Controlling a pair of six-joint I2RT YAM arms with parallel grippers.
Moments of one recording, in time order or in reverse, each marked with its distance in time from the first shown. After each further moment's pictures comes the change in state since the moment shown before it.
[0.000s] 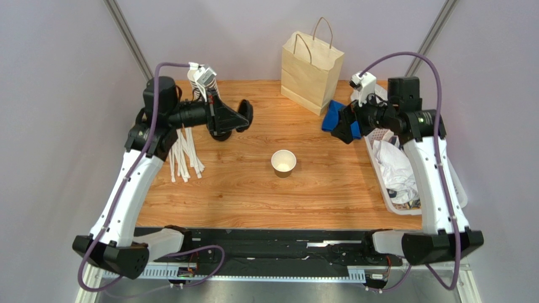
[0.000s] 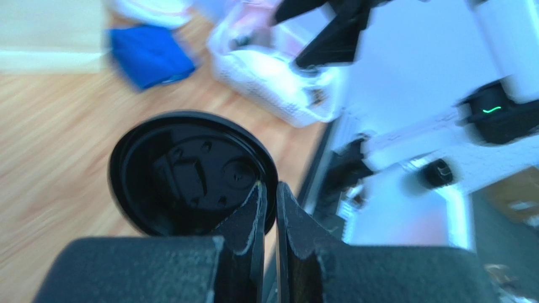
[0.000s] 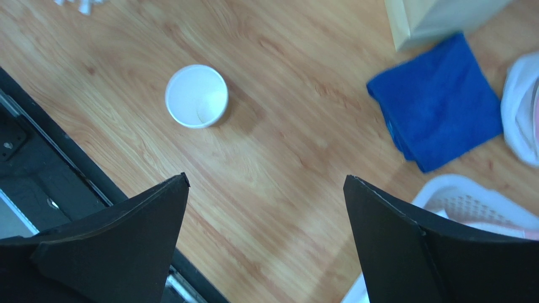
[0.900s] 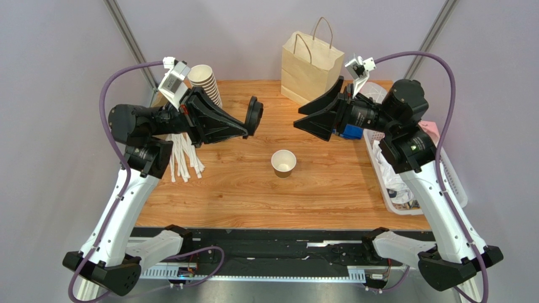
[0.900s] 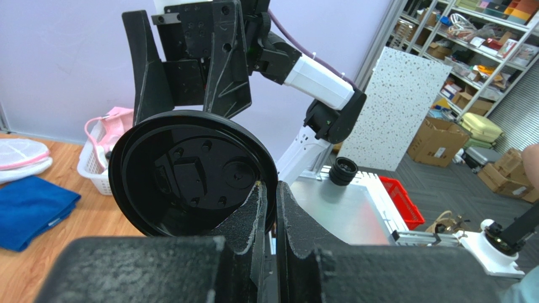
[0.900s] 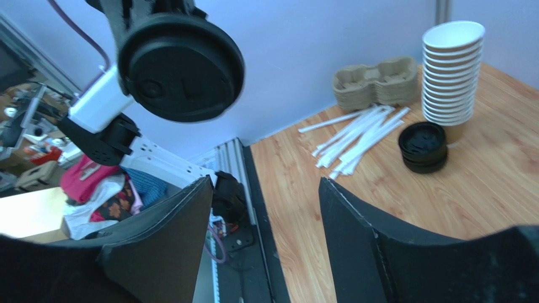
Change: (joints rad) left arm -0.090 -0.162 -0.144 0.951 0.291 -0.699; right arm 0.311 -0.201 -0.132 0.783 -0.349 0.760
